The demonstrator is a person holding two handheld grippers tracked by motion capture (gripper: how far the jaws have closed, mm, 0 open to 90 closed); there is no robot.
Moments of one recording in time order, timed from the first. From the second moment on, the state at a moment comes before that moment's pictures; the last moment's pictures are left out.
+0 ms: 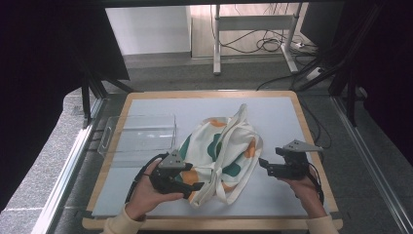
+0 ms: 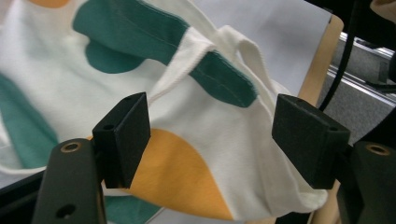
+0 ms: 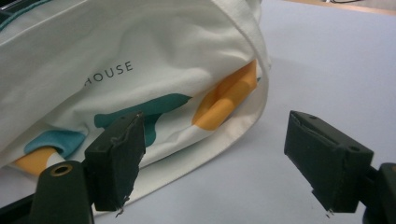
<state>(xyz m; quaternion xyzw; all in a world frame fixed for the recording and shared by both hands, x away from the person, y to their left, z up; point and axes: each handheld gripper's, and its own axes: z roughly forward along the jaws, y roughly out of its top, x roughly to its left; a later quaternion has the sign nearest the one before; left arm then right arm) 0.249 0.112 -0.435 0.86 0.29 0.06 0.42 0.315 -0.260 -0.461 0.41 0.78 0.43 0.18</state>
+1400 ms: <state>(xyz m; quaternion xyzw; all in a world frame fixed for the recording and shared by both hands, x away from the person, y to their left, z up) 0.249 0.093 -0.467 0.89 0.26 0.03 0.37 0.319 -0.262 -0.471 0.43 0.78 0.41 0.18</state>
